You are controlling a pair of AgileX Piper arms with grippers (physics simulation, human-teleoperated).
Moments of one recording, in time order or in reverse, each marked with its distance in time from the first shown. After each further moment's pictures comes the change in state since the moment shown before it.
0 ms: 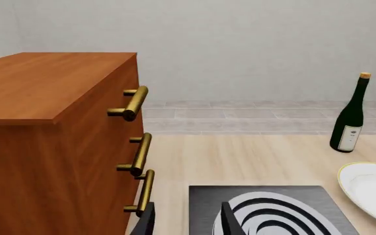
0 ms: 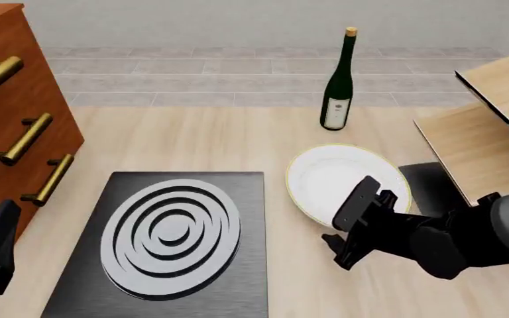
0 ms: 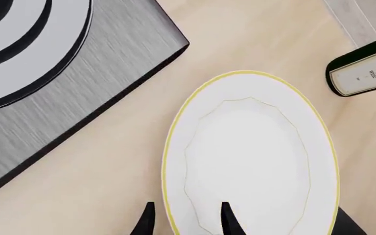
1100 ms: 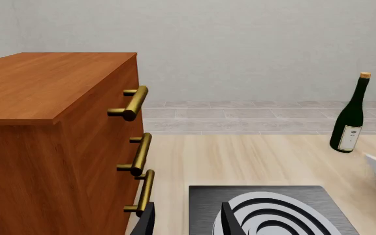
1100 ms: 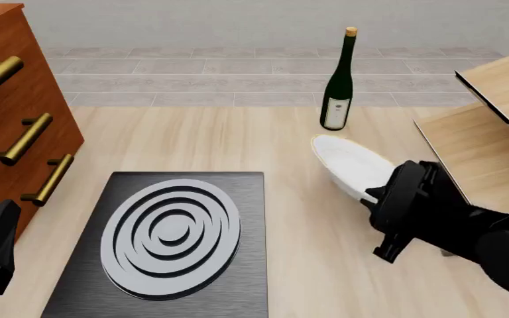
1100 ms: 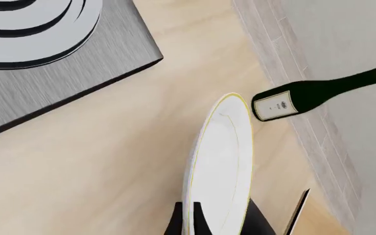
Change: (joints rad) left arm 0.000 0.000 0.000 0.000 0.000; right arm -0.065 -0.407 0.080 0.143 -0.291
